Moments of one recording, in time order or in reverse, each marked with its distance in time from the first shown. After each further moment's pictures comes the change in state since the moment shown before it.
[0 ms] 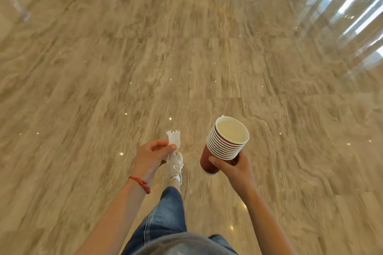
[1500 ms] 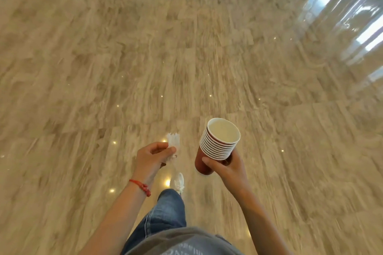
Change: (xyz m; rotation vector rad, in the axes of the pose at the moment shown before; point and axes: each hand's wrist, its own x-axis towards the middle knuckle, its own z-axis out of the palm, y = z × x) left_hand 0.870 0.534 0.395 0.082 -0.040 0.032; right_hand 1.050 -0.280 -0.013 0.036 0.017 -0.011
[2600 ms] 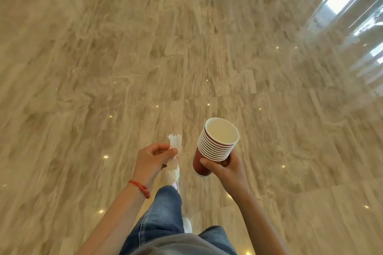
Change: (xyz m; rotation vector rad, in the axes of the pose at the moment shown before) left_hand 0.577 0.361 0.306 -0.005 -0.026 -0.027; right_hand 0.716 -0.189 -0.089 -0.009 0.005 0.020
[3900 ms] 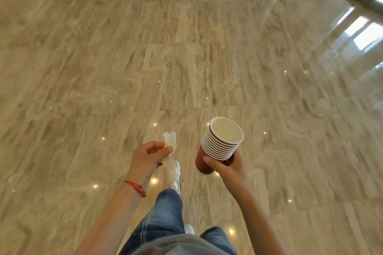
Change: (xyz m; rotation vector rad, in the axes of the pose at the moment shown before) left_hand 0.776 0.487 0.320 -0.050 0.051 0.024; right_hand 0.941 -0.255 -0.070 0.015 0.014 -0.006
